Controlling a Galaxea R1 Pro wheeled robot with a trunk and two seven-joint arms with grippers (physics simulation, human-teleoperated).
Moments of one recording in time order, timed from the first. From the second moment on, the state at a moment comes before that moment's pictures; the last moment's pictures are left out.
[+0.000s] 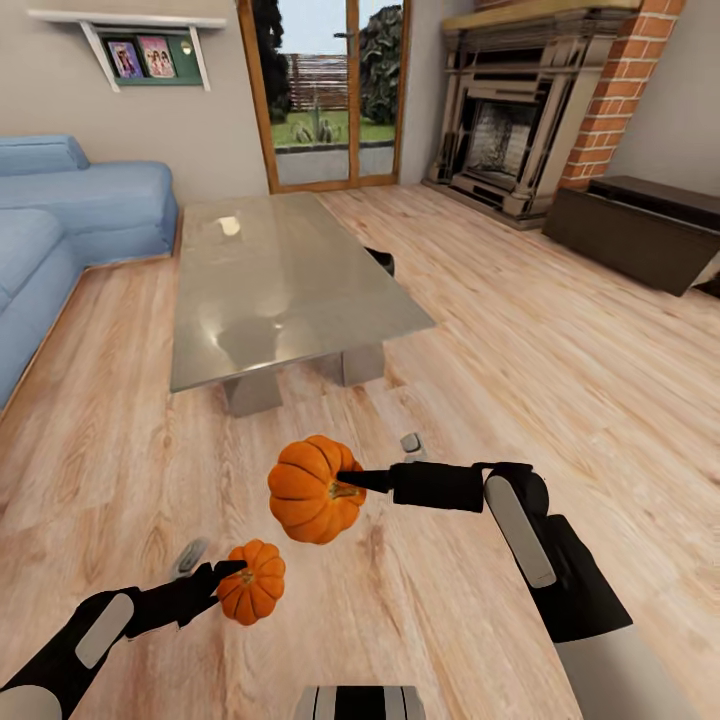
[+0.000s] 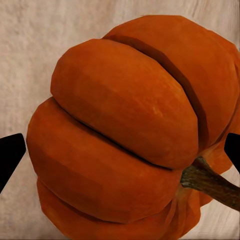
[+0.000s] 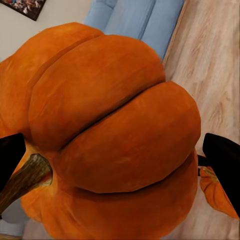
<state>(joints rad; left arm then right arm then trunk) -0.51 0.28 -0.01 -0.59 0.81 0.71 -0.47 -0.61 -0.04 0.21 -1.43 -0.63 1.03 0.78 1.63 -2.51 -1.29</state>
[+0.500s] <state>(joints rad) -0.51 0.28 -0.01 -0.59 0.81 0.71 -0.47 -0.61 -0.04 0.21 -1.43 -0.64 1.03 0.78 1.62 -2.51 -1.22</state>
